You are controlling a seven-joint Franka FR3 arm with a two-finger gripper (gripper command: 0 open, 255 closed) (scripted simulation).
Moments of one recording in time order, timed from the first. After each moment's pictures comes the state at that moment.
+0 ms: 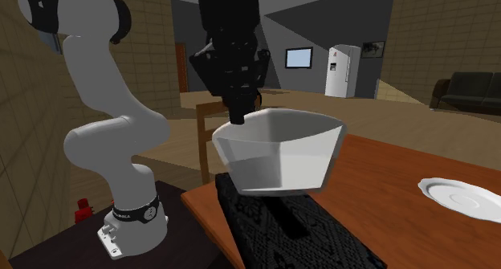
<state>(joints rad) -0.07 -0.54 -0.07 -2.16 0.03 1.70 0.04</state>
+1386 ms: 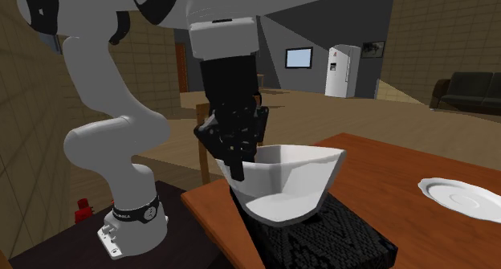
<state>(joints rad) -0.07 -0.56 -0.08 -2.40 0.03 1.94 0.03</state>
